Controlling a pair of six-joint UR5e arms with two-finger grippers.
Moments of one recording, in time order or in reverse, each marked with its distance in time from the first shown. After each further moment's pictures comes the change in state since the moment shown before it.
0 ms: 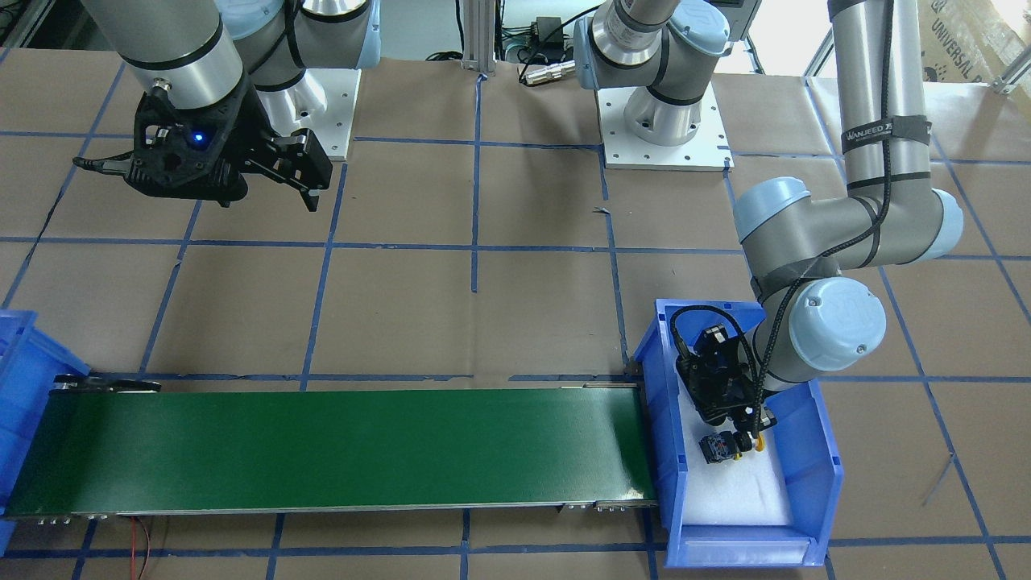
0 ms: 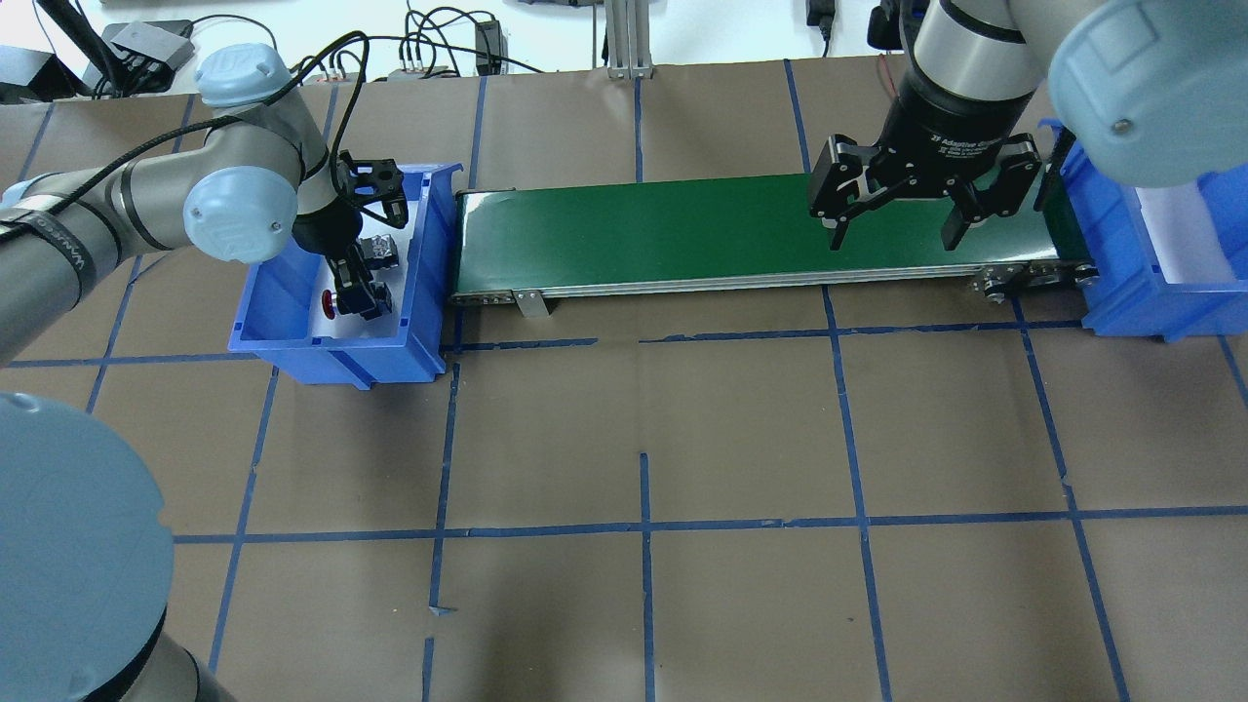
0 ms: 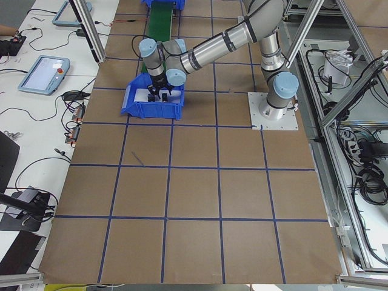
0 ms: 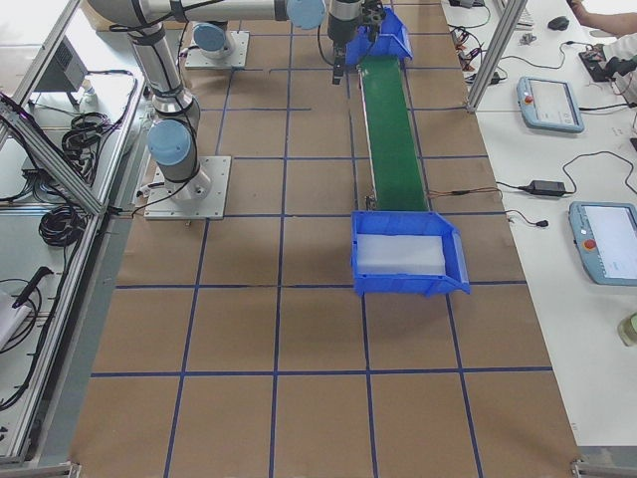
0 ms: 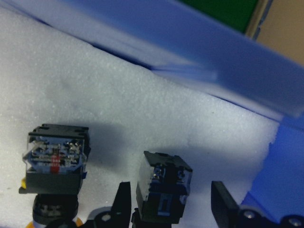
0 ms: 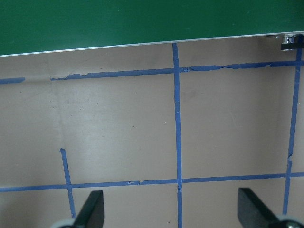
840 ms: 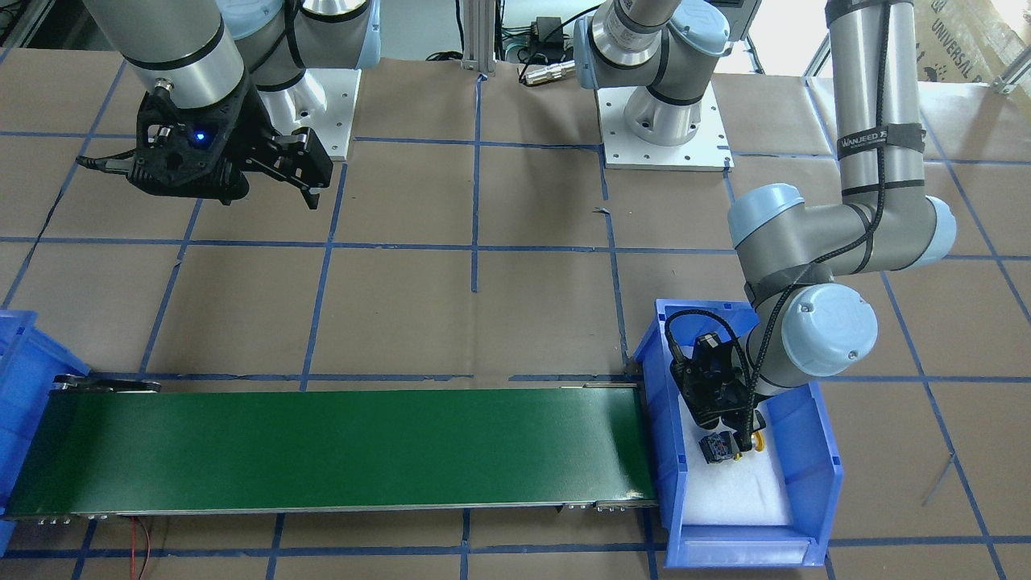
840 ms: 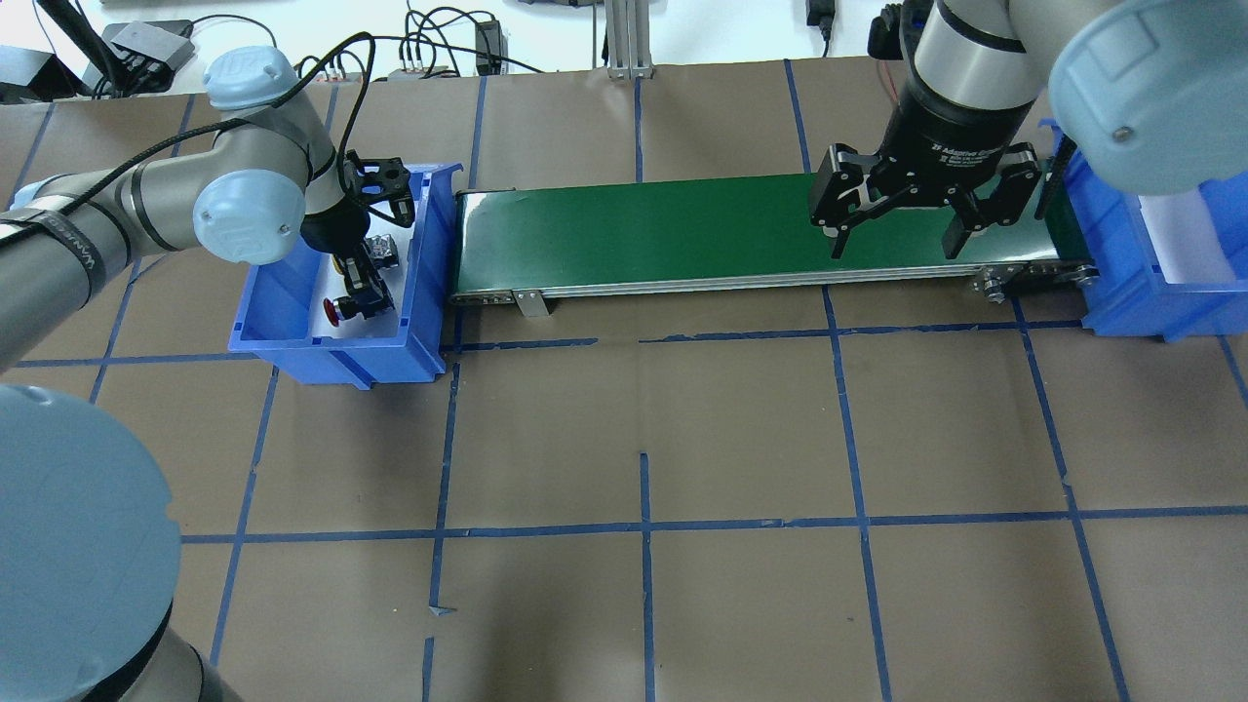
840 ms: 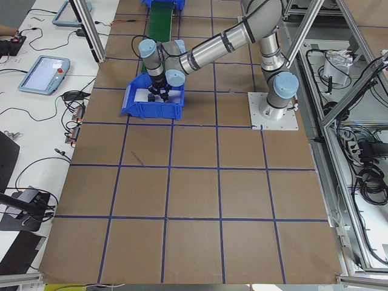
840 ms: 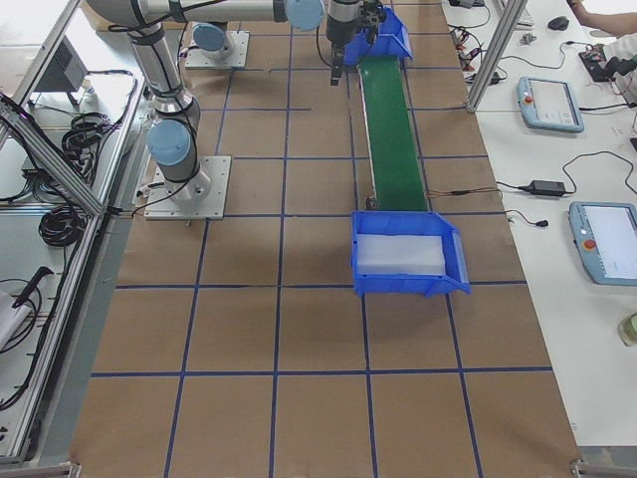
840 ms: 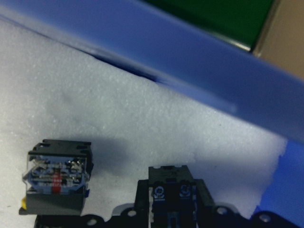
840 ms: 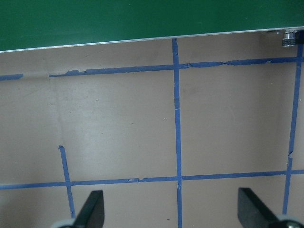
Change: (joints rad) left arm 0.001 -0.001 0.008 0.009 -0.039 -0.007; right arm -0.001 -0.005 0.010 0.002 0.000 0.000
